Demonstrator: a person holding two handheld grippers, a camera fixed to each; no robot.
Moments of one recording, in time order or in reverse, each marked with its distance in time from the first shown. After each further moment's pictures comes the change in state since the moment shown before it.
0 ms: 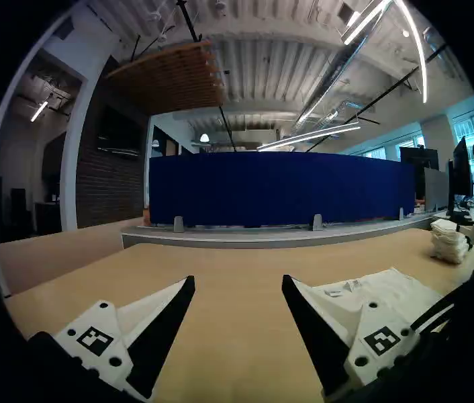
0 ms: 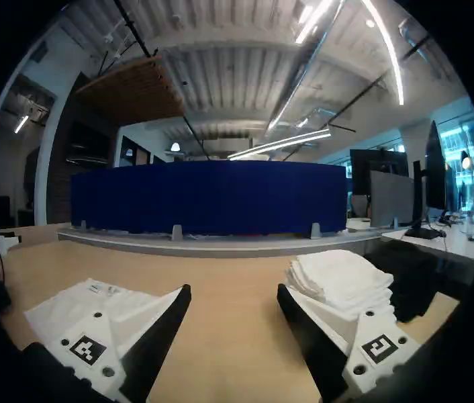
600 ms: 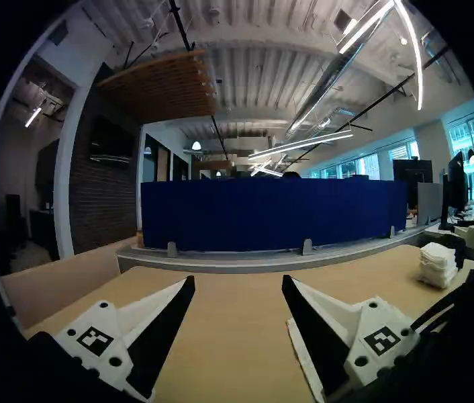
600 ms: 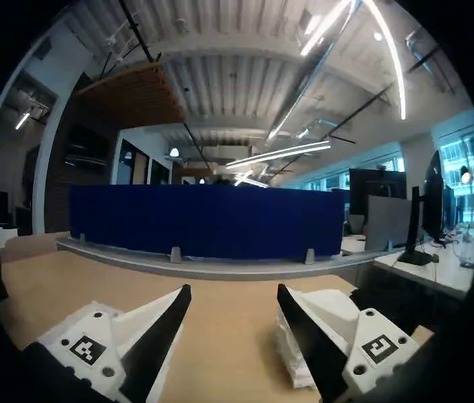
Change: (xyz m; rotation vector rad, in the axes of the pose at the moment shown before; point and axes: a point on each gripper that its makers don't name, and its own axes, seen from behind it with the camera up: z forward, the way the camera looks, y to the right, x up) left arm 0.102 0.010 -0.006 -0.043 0.029 0.007; right arm 0.105 -0.003 -0.012 -0.019 0.024 -0.037
